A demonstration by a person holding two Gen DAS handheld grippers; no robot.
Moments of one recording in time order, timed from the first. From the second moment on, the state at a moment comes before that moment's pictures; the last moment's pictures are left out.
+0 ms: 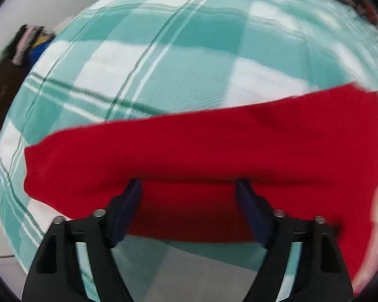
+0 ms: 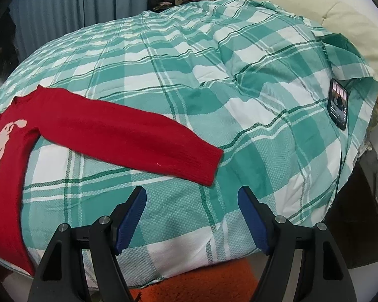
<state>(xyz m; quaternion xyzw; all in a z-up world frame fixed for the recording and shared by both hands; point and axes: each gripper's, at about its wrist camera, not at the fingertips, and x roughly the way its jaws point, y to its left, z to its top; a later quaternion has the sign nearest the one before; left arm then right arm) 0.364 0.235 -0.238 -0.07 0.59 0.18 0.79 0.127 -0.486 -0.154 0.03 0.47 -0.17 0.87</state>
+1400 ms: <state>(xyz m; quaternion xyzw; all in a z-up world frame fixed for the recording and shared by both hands) 0.106 0.048 -0.201 -0.10 0.57 -0.01 0.82 0.081 -0.228 -0.193 -0.11 0.43 0.16 0.88</state>
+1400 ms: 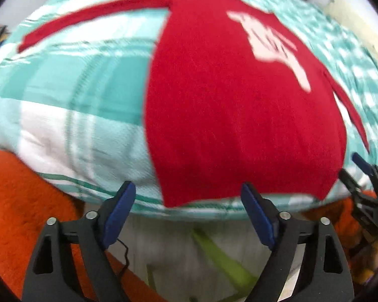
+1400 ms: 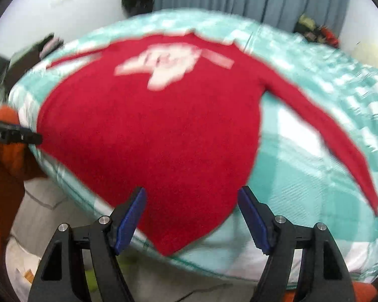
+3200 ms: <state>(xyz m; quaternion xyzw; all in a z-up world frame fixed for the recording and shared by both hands) 0.105 0.133 -0.202 -0.18 0.52 0.18 0.82 0.342 -0.314 -0.012 0.28 0.34 0.27 0.85</state>
